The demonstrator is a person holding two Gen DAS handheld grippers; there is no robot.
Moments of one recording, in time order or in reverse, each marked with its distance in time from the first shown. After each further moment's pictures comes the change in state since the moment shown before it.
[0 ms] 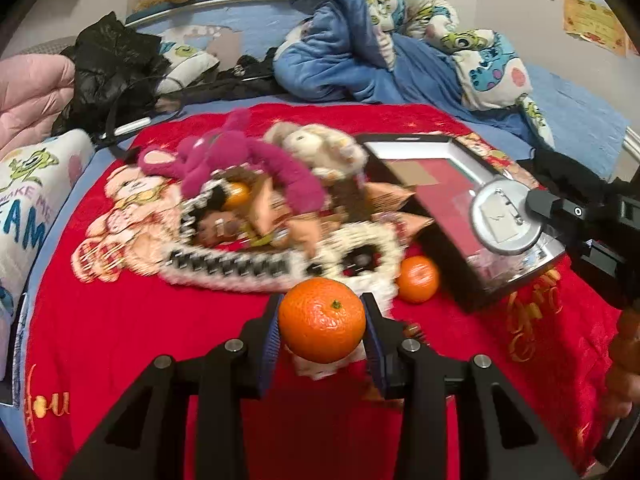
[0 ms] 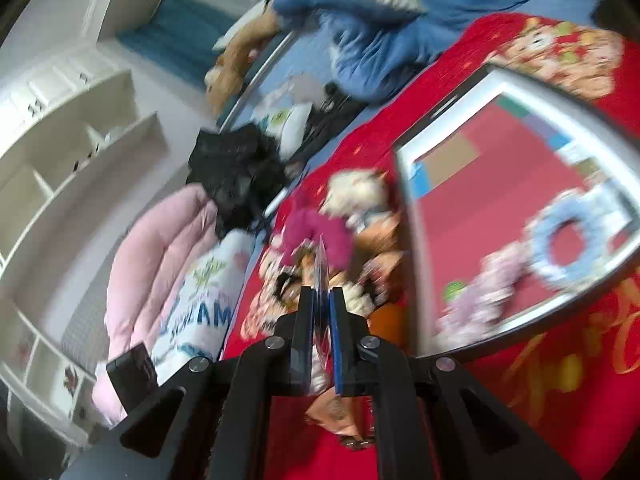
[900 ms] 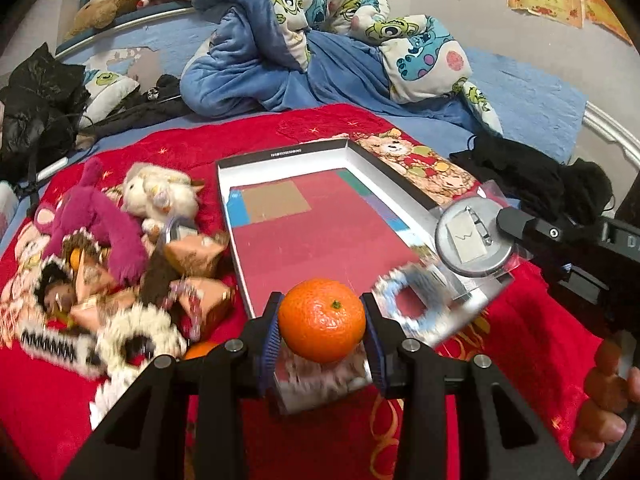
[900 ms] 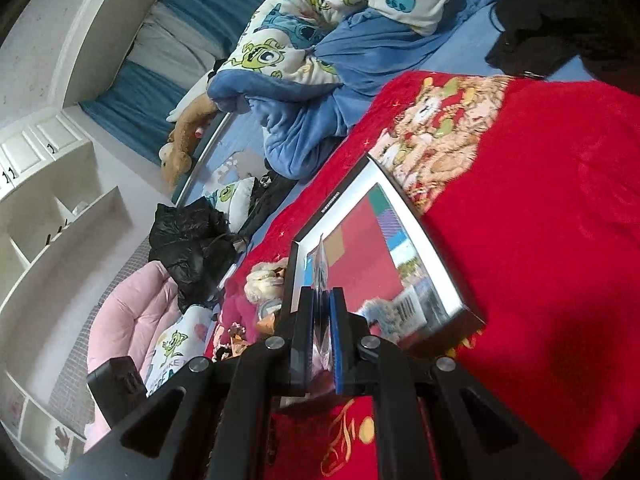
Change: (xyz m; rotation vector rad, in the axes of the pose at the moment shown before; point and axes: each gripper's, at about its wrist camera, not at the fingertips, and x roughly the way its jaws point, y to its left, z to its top) left arm 0.058 -0.140 0.048 0.110 -0.012 -0.138; right arm -0.092 -0.088 0.052 0.101 -0.193 -0.124
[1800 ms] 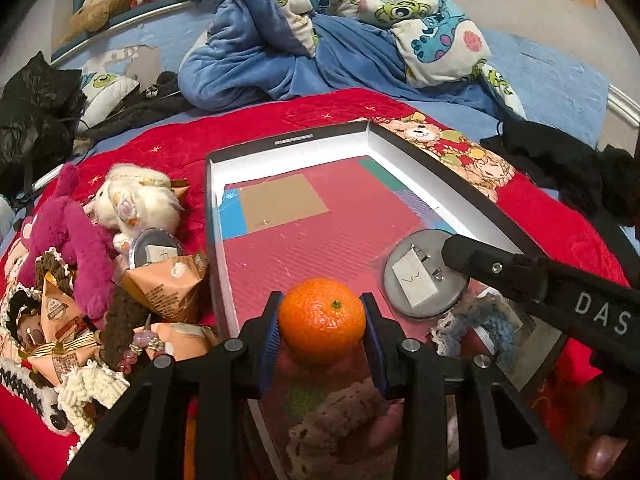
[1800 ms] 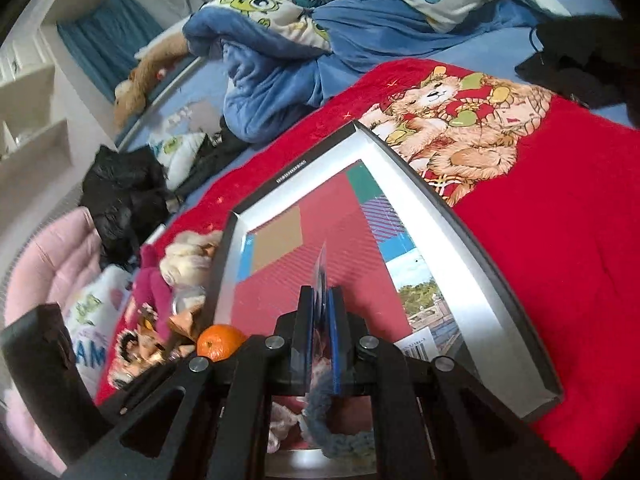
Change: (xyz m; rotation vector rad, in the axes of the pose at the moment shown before) left arm 0.068 0.001 0.009 0.032 0.020 0.065; right arm 0.100 0.012 -0.005 -0.206 0.085 -0.276
